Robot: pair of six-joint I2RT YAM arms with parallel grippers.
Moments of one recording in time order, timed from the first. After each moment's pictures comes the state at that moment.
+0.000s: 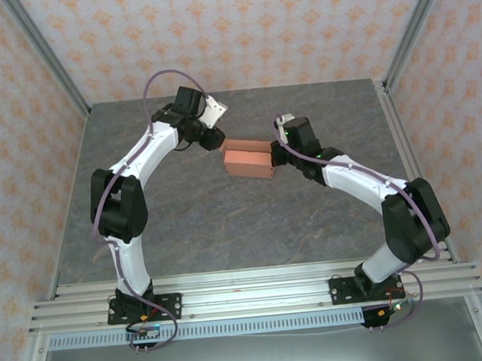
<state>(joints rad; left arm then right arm) -0.30 1.97 1.72 -0.72 0.29 0.30 0.48 1.54 1.03 -0.13 0.02 0.21</state>
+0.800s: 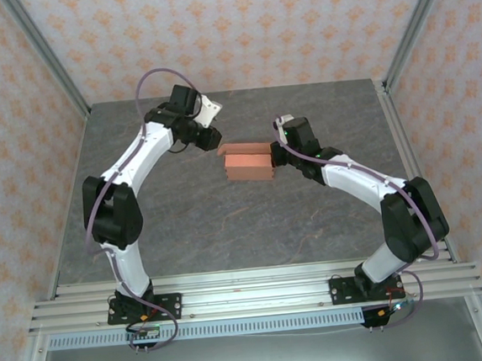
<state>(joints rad) -0.29 1.87 1.70 -0.81 0.28 0.18 0.48 1.55 1.03 -0.15 0.02 0.21</state>
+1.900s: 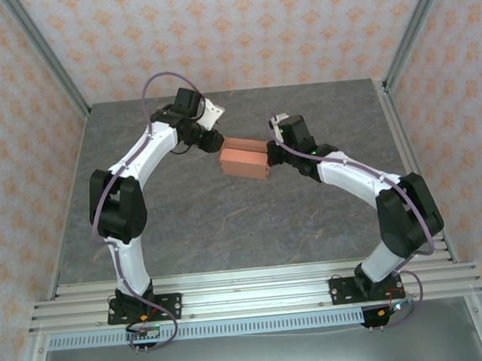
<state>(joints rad) -0.29 1.96 1.71 -0.79 0.29 0.21 0.50 1.59 1.08 -0.17 0.01 0.20</state>
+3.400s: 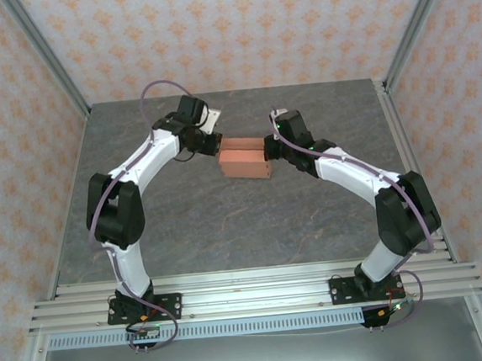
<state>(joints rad) -0.33 1.88 1.57 -0.68 0.20 -0.04 0.51 1.61 1.15 -0.21 0.03 0.31</state>
